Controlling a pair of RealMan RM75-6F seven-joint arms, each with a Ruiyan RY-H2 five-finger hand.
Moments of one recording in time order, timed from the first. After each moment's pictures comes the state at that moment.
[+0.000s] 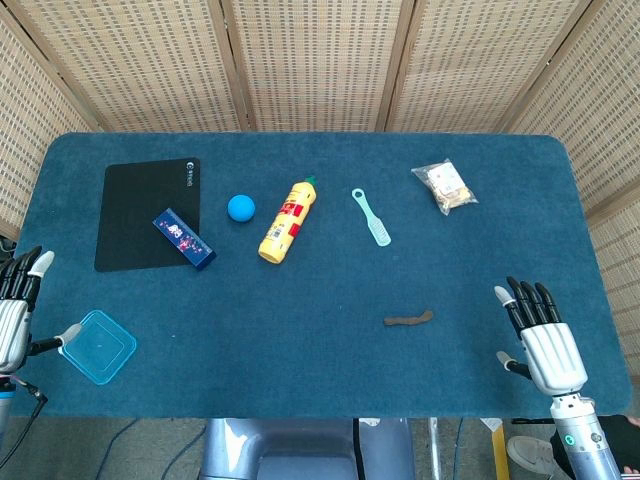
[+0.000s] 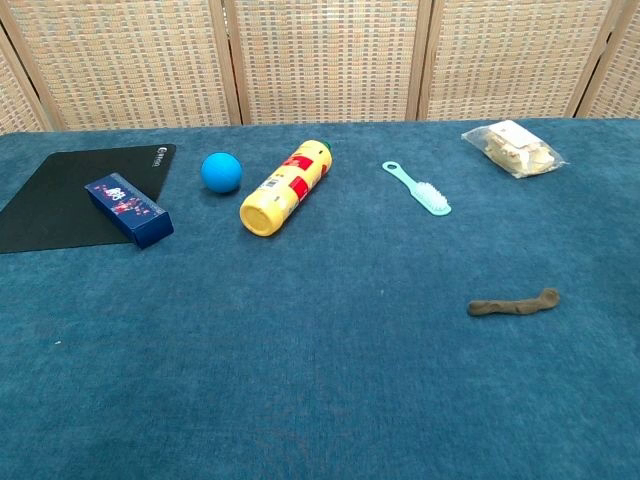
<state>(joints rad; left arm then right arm) -0.16 -1.18 -0.06 -1.55 1.46 1.54 -0.07 0.19 -1.31 -0.03 -1.41 -1.59 1.56 -0.04</state>
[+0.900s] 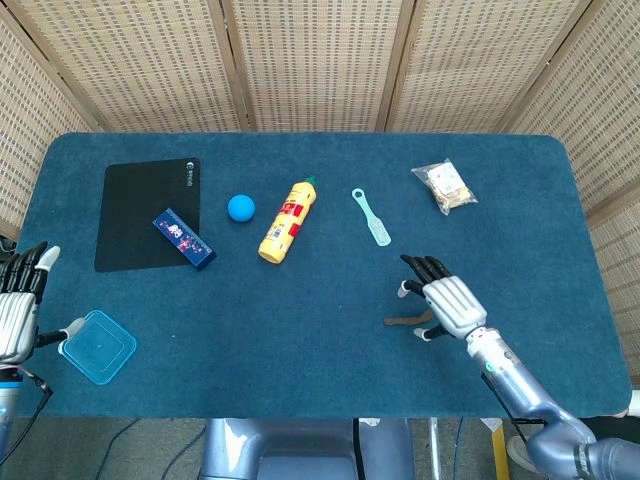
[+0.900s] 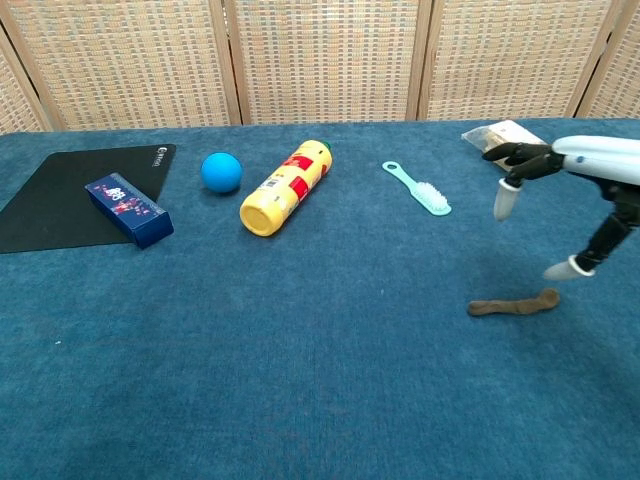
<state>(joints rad) -0.18 -1.20 -0.10 -1.53 1.42 1.48 -0.02 0.57 -1.30 0.13 -1.59 -1.41 0.95 0.03</state>
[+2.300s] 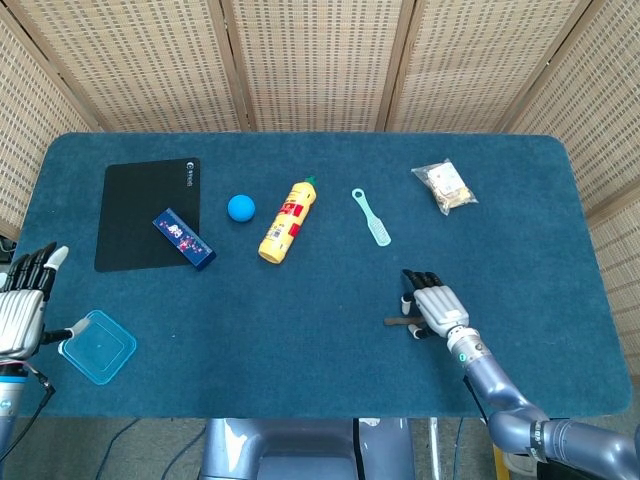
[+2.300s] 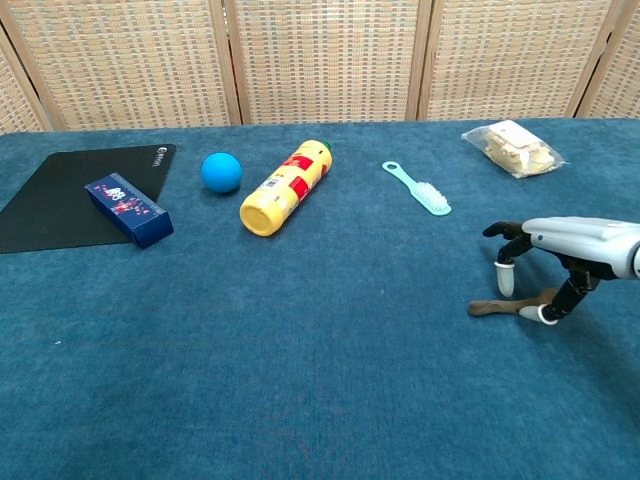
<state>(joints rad) -0.19 -1.20 -0.10 -1.51 1.41 1.42 -0.04 0.63 -1.48 0.10 -1.42 -1.08 0.82 -0.20</state>
